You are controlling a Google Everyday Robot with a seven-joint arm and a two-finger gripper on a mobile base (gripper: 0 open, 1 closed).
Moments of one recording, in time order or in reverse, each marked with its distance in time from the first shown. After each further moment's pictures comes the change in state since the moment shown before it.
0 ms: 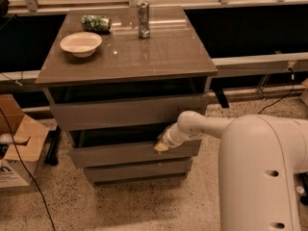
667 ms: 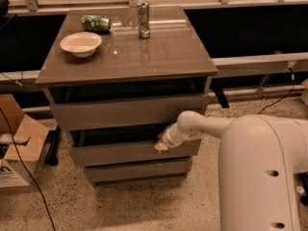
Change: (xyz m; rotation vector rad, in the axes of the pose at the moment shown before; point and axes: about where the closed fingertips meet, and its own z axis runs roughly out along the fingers) arm 0.000 0.000 0.000 0.000 0.001 0.000
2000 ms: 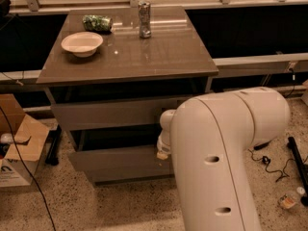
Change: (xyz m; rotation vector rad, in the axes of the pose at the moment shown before) arm 0.035 0.054 -0.002 -0.131 0.371 -0.063
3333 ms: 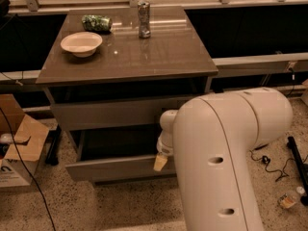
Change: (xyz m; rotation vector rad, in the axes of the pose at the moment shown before) arm 0.003 0.009 -0.004 -0.025 -0.001 -0.002
